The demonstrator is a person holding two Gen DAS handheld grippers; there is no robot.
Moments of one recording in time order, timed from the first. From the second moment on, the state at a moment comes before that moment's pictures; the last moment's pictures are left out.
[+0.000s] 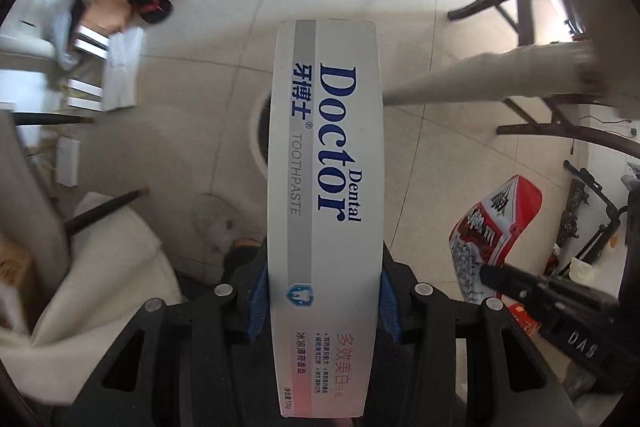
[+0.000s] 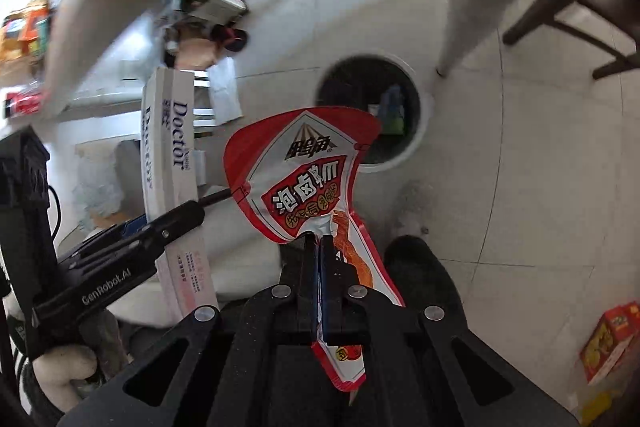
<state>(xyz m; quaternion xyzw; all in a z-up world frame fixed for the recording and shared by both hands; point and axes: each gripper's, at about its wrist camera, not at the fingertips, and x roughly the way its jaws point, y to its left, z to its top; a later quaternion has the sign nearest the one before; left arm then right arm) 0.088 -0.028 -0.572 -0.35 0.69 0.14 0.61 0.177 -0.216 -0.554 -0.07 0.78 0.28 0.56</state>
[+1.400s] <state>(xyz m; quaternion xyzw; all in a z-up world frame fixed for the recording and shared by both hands) 0.068 -0.039 -0.579 -0.26 0.70 0.23 0.62 0.209 -0.190 -0.655 -0.19 0.72 0.19 0.64</state>
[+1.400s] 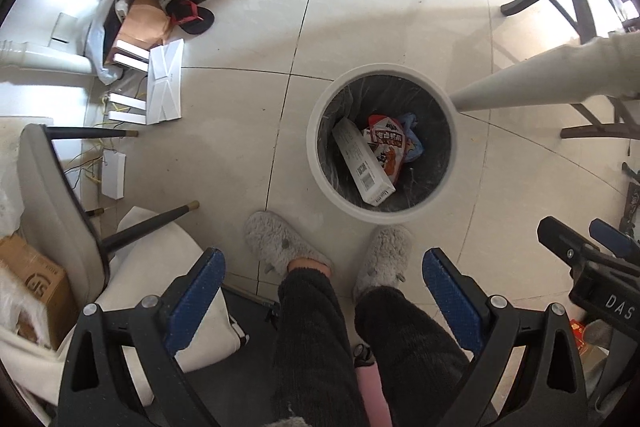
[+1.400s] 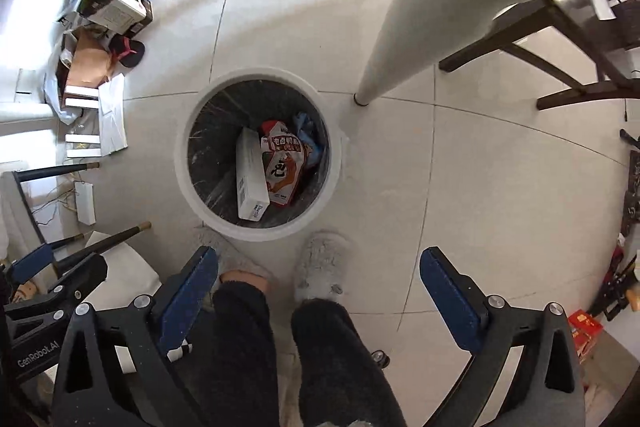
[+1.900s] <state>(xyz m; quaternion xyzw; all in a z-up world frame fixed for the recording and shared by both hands) 0.050 -0.068 -0.399 -0.23 0.66 0.23 0.67 0.189 -0.217 -0.448 -0.15 0.69 0.25 0.66</state>
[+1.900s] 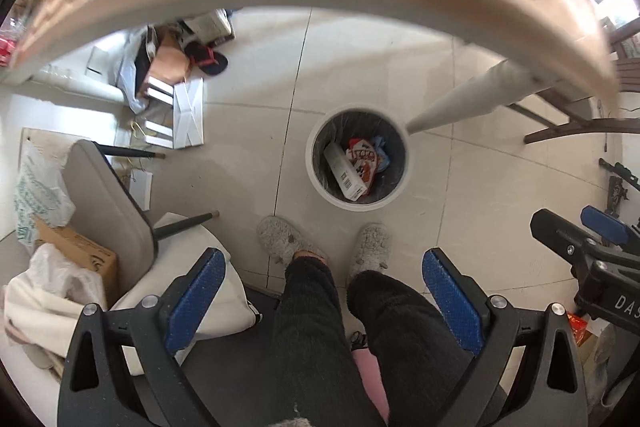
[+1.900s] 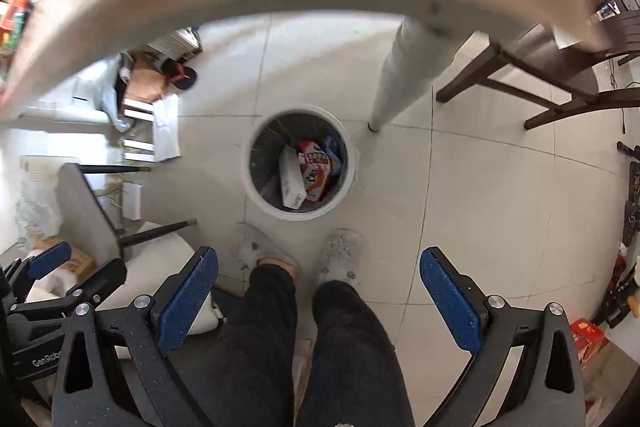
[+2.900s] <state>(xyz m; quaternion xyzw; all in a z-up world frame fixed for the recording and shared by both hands) 0.236 0.169 -0.362 -0.04 0.71 0.14 0.69 0.420 -0.051 -0.297 -0.06 0.68 0.19 0.71</state>
